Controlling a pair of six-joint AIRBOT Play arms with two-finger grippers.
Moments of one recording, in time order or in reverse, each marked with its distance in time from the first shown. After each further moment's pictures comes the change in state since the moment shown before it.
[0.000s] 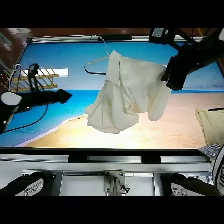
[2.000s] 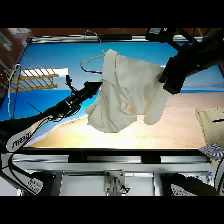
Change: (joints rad) left arm -0.237 -0.628 0.114 -1.629 -0.195 0.900; right arm 0.068 0.042 0.000 -0.024 0.018 0.097
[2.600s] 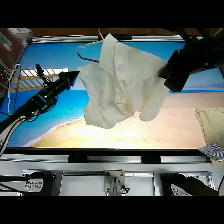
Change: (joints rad) left arm 0.242 0.258 -0.069 0.241 0.040 -0.104; right arm 0.000 0.065 0.000 0.057 -0.050 0.074
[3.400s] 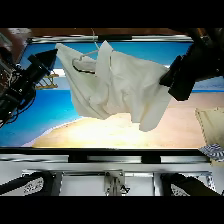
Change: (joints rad) left arm 0.094 0.235 0.036 0.026 -0.054 -0.058; right arm 0.000 0.044 -0.001 0.070 0.079 0.040
